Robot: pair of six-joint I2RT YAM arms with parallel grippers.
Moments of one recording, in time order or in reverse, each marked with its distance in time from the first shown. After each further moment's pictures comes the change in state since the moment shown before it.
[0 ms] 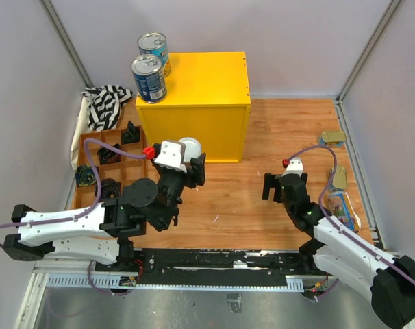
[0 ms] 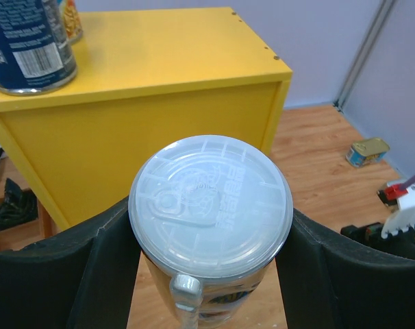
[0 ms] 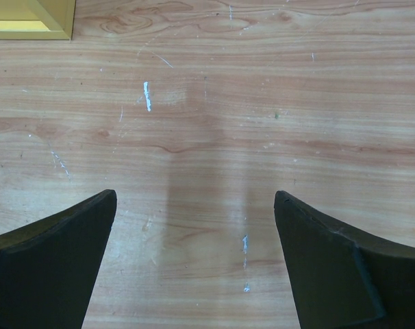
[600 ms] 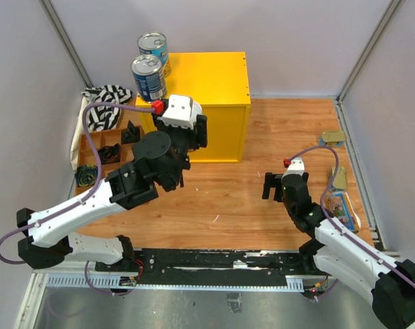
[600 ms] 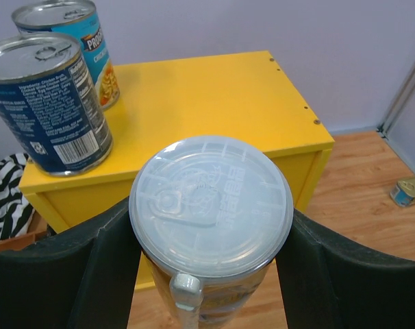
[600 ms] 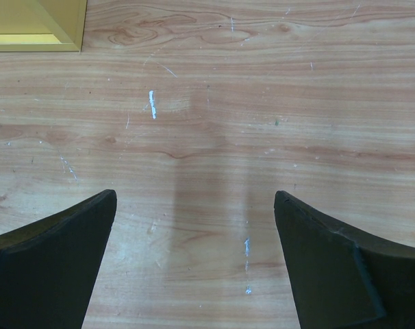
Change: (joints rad) left arm 0.284 0.182 0.325 -0.182 0.181 0.011; right arm 0.000 -0.037 0.000 0.000 -0.001 0.000
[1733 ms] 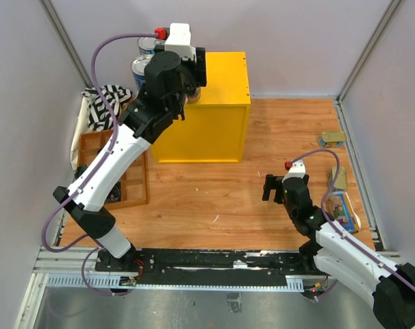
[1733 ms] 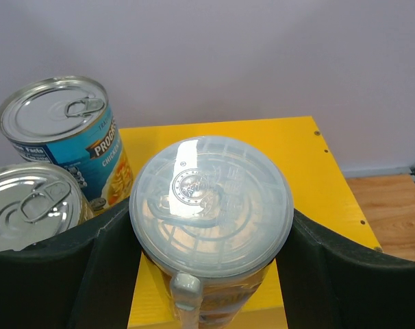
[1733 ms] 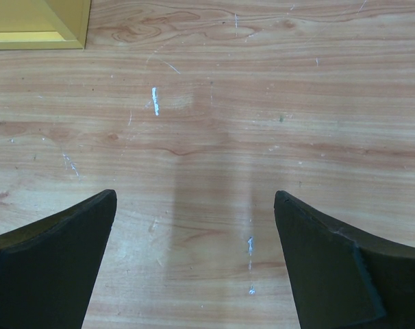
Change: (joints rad) left arm 0.460 0.446 0.628 -0.286 0.386 -0.122; right arm 0.000 -0.031 -0.042 0.033 -0.011 0.006
